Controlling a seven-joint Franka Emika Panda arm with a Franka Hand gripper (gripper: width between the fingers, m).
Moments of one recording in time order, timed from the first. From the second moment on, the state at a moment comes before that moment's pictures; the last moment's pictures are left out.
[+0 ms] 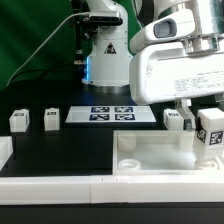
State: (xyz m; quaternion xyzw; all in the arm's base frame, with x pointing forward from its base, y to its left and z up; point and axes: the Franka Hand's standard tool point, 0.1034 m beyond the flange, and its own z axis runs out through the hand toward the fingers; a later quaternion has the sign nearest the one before) arm 0.621 0.109 0.084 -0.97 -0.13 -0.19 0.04
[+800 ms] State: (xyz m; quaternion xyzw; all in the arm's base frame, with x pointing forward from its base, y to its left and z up) arm 0.624 0.113 0.076 -0.96 -0.13 -0.23 0.04
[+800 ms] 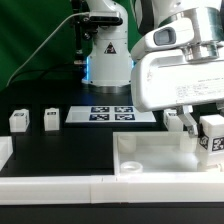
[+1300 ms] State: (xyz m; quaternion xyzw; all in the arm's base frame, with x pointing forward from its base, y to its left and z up) arm 0.624 0.112 0.076 -0.96 -0.13 -0.23 0.04
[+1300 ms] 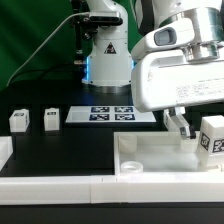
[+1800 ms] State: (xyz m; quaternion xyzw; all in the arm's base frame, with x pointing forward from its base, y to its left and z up) arm 0.624 0.112 0.075 -0.96 -0.13 -0.23 0.04
